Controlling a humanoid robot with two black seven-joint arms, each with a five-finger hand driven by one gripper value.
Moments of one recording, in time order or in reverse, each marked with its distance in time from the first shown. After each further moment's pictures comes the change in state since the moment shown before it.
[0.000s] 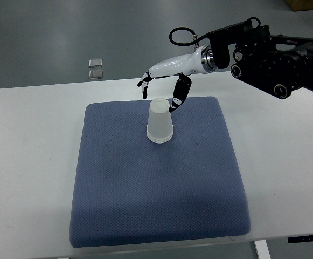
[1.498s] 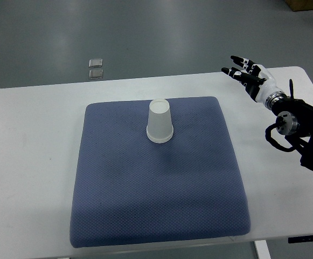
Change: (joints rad) left arm 0.000 0.000 0.000 0.000 0.000 0.000 0.000; right arm -0.567 -0.027 0.472 -0.254 1.332 -0.318 -0.140
